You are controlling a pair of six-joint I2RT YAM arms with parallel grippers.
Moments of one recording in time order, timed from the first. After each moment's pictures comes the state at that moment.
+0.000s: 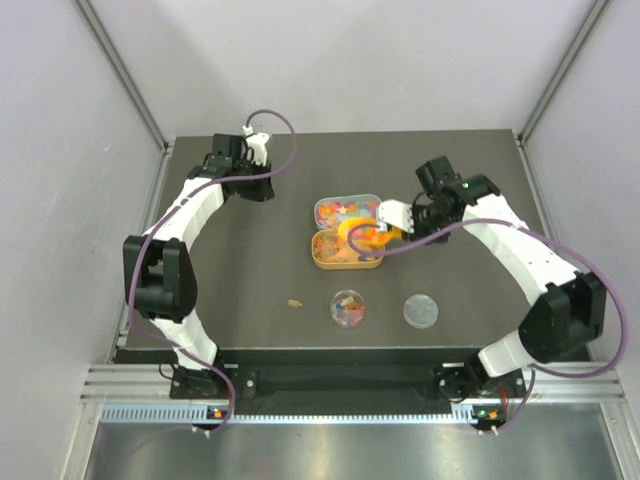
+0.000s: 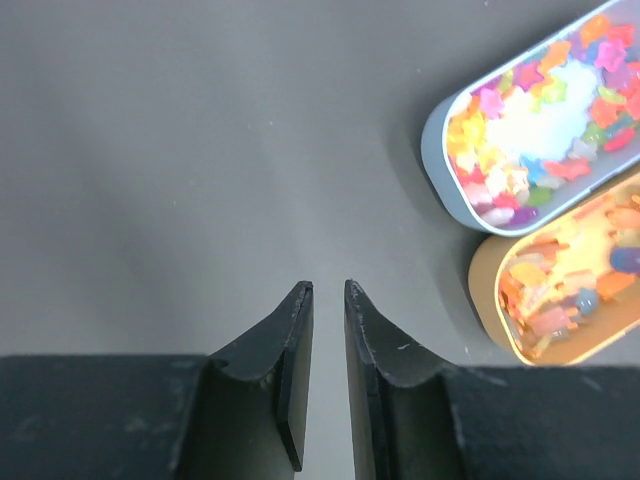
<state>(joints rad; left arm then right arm) -0.15 1.77 1.46 -0.49 0.34 0.07 0.42 1.52 1.41 -1.07 -0.12 -1.14</state>
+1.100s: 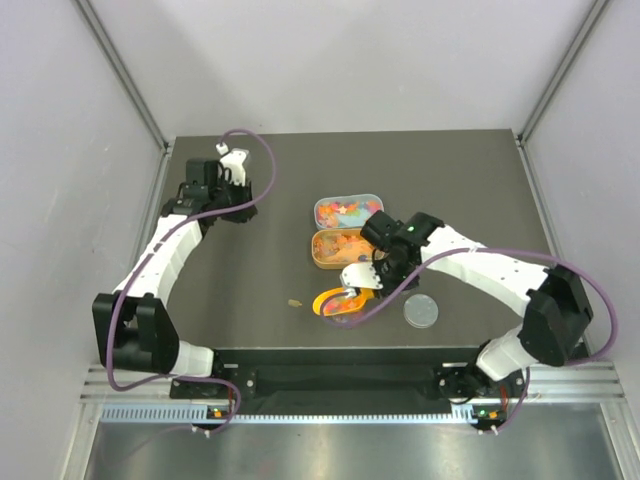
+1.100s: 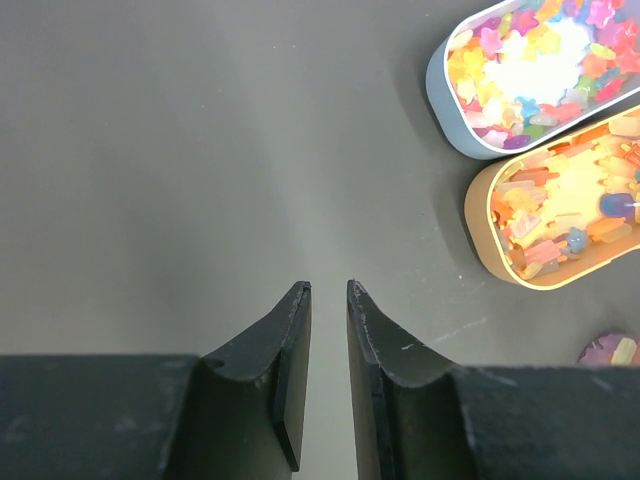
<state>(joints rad) -0.10 1.41 1.15 -0.46 0.31 0.06 0.81 1.47 1.19 -1.16 -0.06 -1.05</state>
